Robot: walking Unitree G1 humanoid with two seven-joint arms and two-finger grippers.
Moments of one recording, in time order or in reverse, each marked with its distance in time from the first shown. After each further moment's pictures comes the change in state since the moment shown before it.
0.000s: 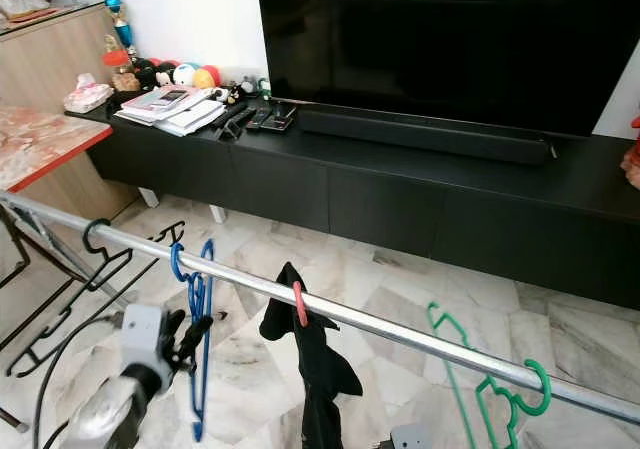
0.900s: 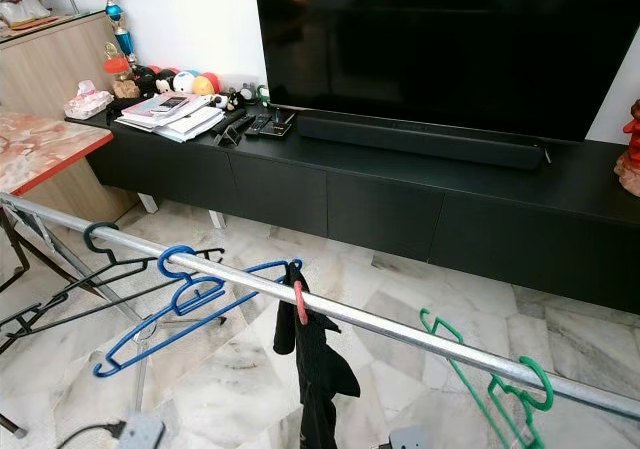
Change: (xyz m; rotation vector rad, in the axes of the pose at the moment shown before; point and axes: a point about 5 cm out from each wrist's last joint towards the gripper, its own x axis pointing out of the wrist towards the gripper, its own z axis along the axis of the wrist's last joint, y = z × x) left arm -0.045 0.012 -0.132 0.131 0.684 -0.055; right arm 0.000 0.002 -0.002 0.001 0.005 -0.002
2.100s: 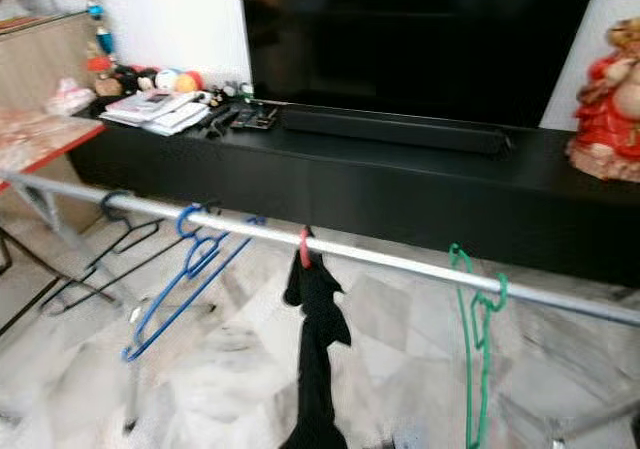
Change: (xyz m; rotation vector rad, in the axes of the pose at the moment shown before) left arm 0.009 -0.009 -0.007 -0.090 0.110 0.124; right arm -0.001 0.001 -0.008 0.066 0.028 -0.008
